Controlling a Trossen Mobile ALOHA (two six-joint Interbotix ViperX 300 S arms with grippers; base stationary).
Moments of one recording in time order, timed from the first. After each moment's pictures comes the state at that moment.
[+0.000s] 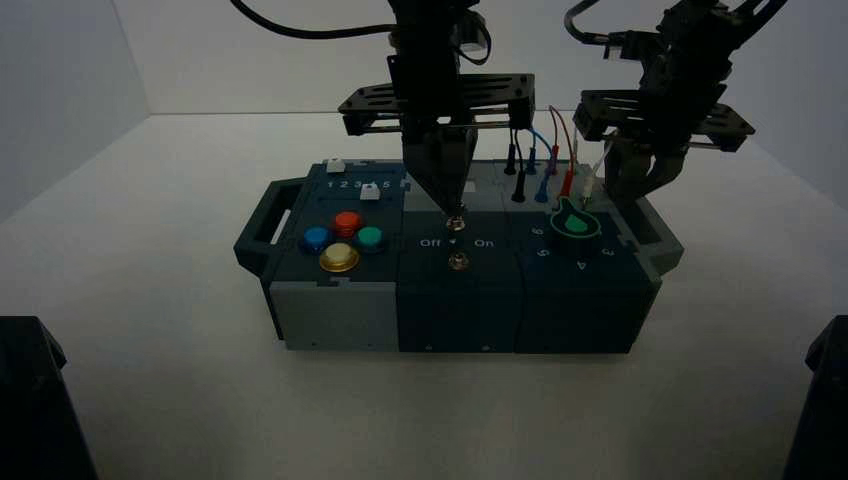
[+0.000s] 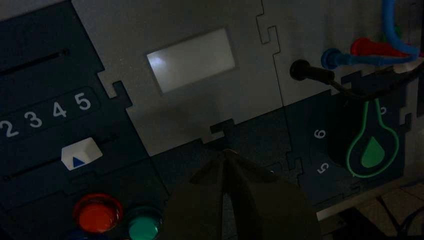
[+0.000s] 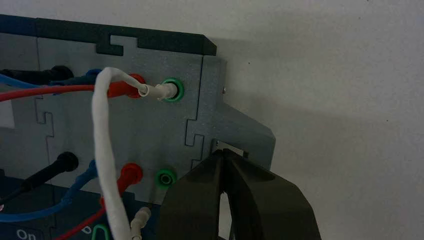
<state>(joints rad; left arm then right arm) -0.92 0.21 0.49 -0.15 0.72 -0.48 0.27 0.02 0.92 0.17 0.46 0.05</state>
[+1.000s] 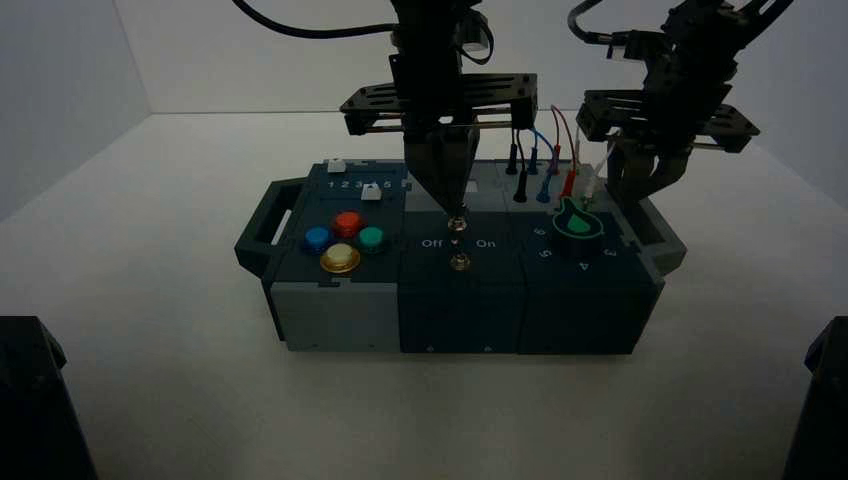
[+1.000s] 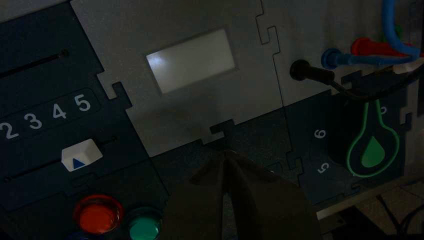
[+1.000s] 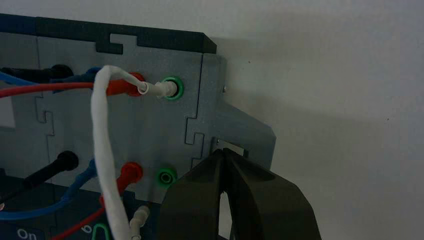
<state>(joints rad) -0.92 0.21 0.49 -0.15 0.72 -0.47 0.27 -0.02 0.94 0.17 0.49 0.04</state>
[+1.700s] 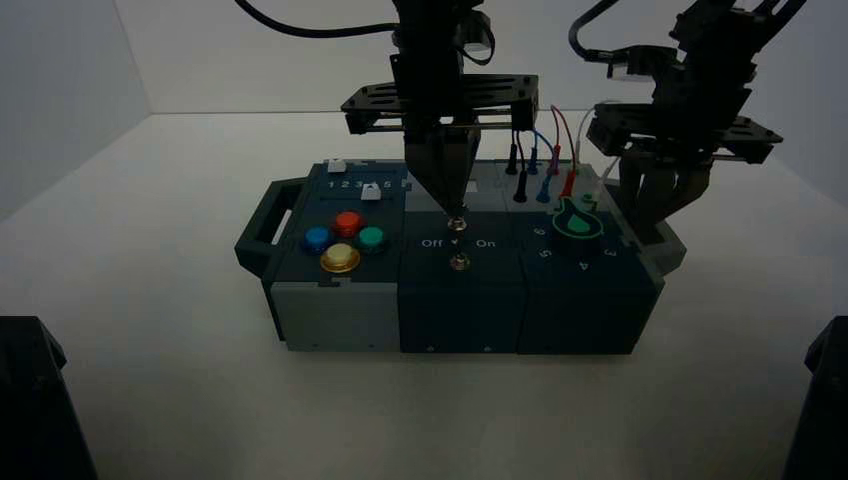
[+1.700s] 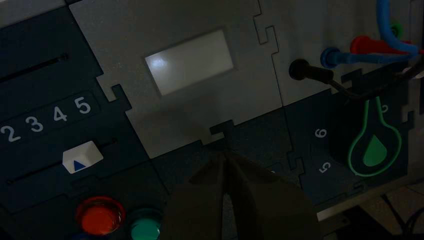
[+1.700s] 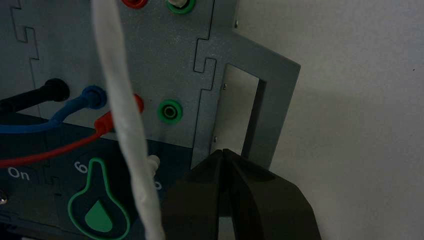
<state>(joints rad) -0.92 0.21 0.48 -0.14 0.72 -0.47 0.30 -0.04 0.97 0.17 0.61 0.03</state>
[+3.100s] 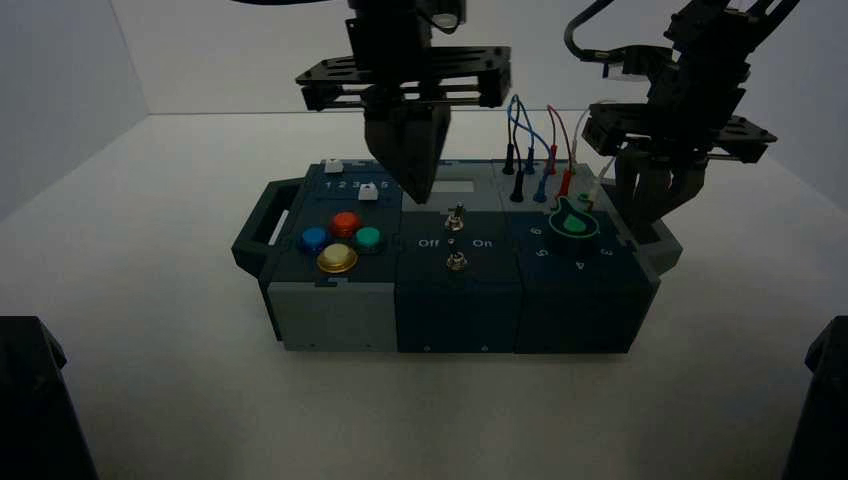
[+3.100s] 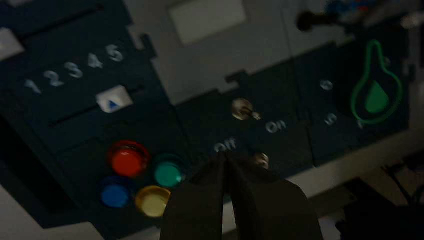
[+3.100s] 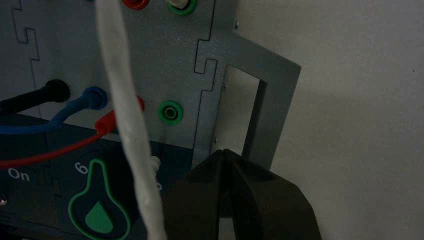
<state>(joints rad) -0.91 0.07 0.58 -0.10 0.78 -0.48 0.31 -0.04 0.96 0.18 0.60 0.04</state>
